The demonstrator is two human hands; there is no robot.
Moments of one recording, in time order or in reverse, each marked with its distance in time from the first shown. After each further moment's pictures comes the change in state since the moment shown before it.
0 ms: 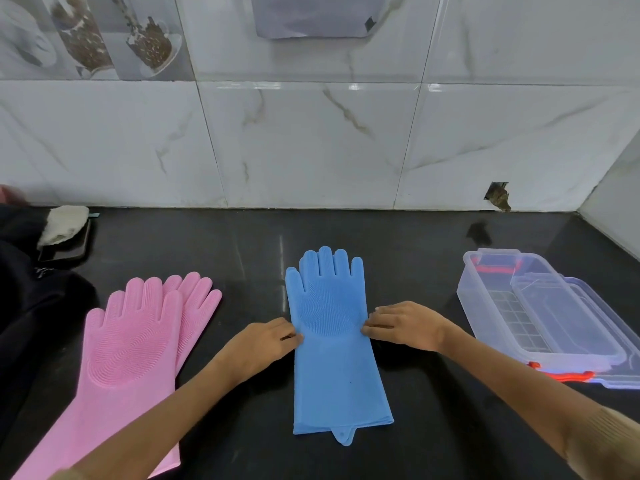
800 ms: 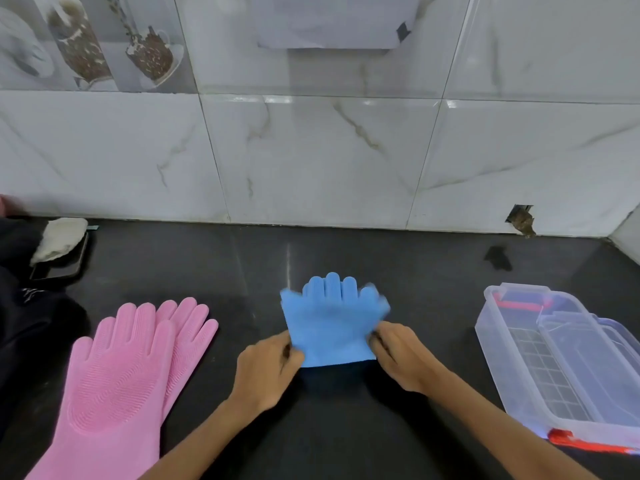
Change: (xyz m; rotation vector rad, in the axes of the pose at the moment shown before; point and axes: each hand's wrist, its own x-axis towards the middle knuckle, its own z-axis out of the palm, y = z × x) left_hand 0.036 0.002 0.006 -0.570 0.188 -0.785; right_hand 0.037 0.000 0.002 0.679 0.159 0.700
